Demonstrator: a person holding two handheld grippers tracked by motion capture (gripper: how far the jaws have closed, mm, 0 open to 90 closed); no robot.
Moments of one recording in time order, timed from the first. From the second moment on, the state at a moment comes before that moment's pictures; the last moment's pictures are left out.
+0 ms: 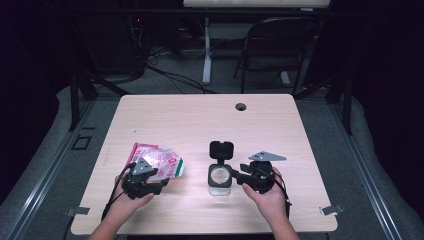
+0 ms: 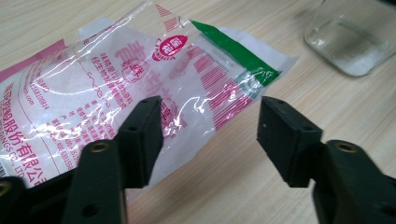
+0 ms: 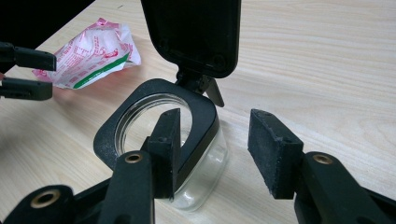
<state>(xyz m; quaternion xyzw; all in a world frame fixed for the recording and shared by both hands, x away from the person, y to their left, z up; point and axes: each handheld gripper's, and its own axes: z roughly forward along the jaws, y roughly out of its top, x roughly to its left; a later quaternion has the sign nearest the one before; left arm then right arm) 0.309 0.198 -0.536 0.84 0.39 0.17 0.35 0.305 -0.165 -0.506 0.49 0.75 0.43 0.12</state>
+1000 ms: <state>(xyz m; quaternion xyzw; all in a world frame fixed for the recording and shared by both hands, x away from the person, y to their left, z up) 0.319 0.191 -0.565 0.85 0.38 0.24 0.28 0.306 -0.166 -0.508 0.50 0.74 0.44 0.12</state>
